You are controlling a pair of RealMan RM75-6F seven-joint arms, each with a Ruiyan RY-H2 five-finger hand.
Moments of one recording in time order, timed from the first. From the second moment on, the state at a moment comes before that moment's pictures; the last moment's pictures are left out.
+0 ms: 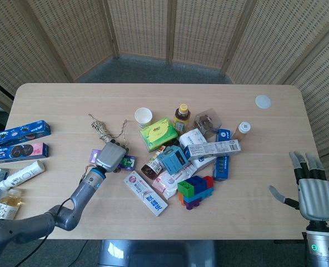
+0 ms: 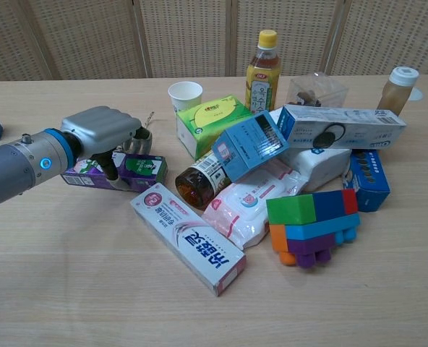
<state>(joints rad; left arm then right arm) -0.81 -1.78 -0.08 -1.06 1.19 0.92 0.40 0.09 -1.17 0.11 -1.74 -1.46 1.55 -0.30</state>
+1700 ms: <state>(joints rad) -0.61 -1.06 -0.29 -1.88 1.19 1.24 0.33 0.09 -1.21 0.10 -1.68 -1.51 1.56 -0.20</state>
